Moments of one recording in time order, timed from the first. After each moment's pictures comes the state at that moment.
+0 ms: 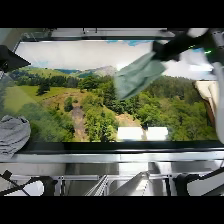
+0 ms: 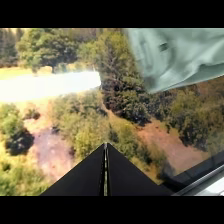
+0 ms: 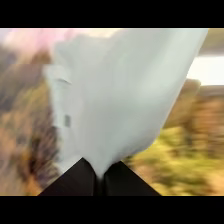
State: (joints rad) left arm 0.35 -1.36 1.67 0.78 -1.53 -1.21; right arm 0.02 -1.72 2.04 -1.28 1.29 1.77
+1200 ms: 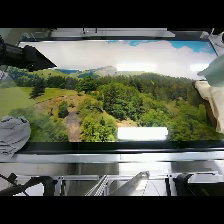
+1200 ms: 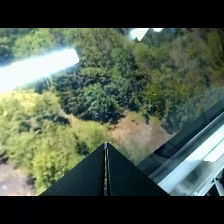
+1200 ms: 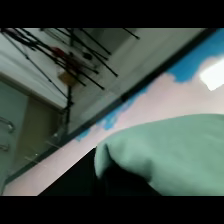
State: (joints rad) left arm 0.10 -1.36 1.67 0.79 -1.52 -1.23; right arm -0.94 -1.64 2.04 -0.27 1.25 1.24
